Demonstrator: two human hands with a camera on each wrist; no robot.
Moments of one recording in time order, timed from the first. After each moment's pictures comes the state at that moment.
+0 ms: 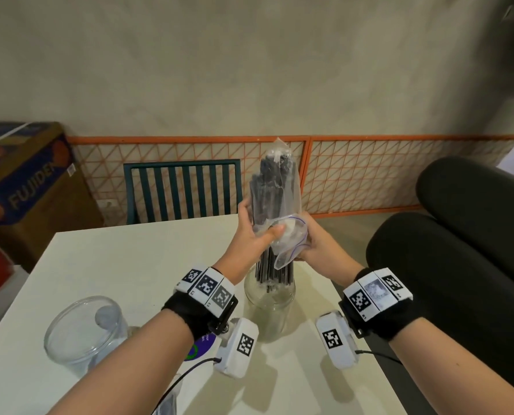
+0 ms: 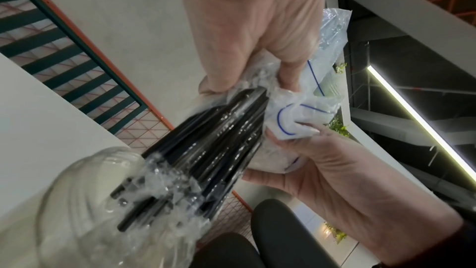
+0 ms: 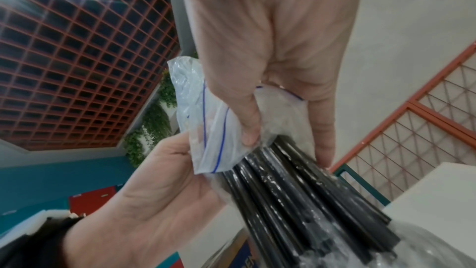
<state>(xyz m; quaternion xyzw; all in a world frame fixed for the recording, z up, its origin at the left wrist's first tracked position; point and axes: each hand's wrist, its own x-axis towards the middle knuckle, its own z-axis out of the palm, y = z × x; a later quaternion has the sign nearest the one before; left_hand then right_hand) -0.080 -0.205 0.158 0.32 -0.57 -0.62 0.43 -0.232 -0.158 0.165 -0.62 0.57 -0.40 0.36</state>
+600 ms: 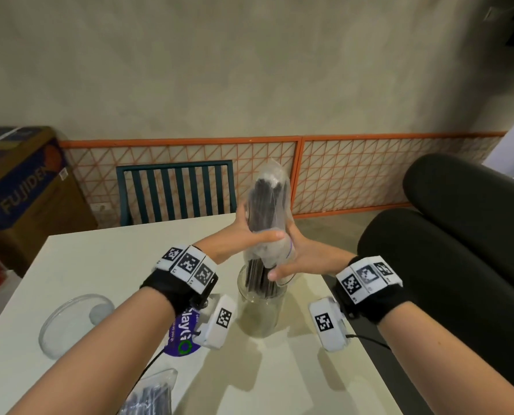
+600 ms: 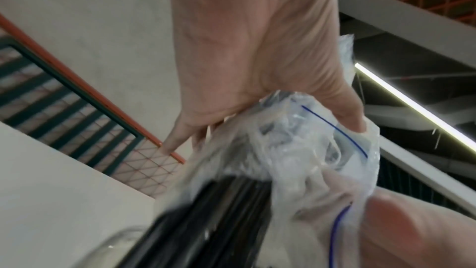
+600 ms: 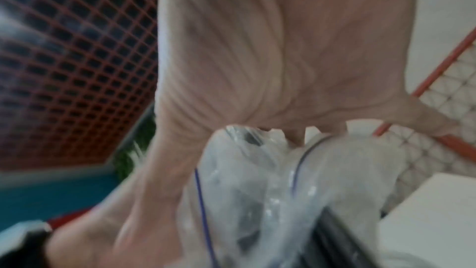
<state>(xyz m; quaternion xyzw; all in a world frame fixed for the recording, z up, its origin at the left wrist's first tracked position) -0.068 -0.199 0.191 0.36 -0.68 -0.60 0.23 -0.237 -0.141 0.184 -0.67 0.56 -0.20 0.44</state>
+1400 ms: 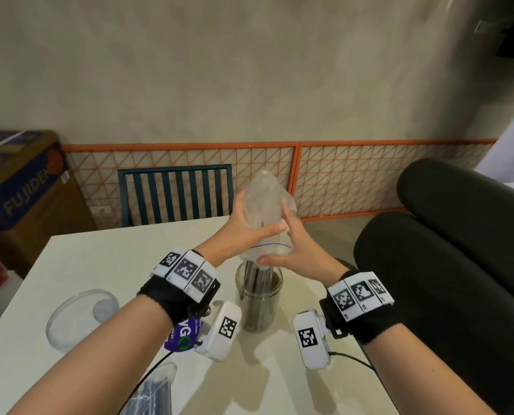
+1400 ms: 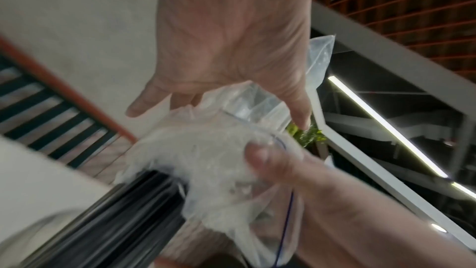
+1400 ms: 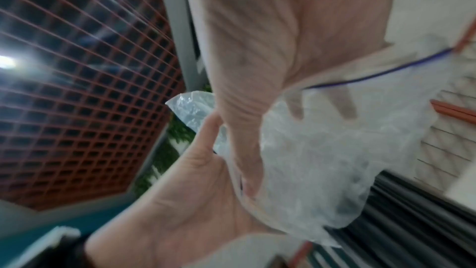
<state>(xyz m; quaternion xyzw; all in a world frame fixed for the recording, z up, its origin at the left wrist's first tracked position) -0.072 -0.179 0.202 0.40 -0.70 -0.49 0.33 -0.216 -0.127 0.176 -0.65 0.58 -0.37 0.31</state>
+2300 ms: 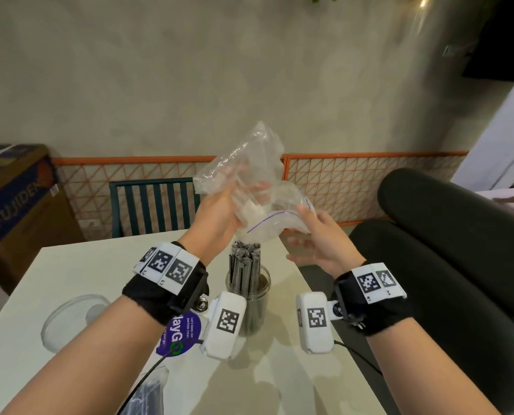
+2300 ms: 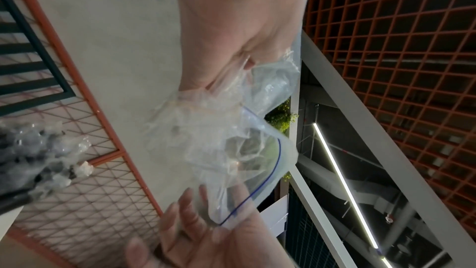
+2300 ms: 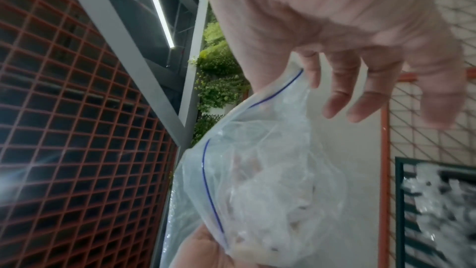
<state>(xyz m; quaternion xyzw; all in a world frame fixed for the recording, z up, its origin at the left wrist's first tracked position) -0.068 -0.137 0.259 0.23 -0.46 -0.70 0.49 -0.238 -0.076 0.229 -0.32 0.57 -0.58 0.48</state>
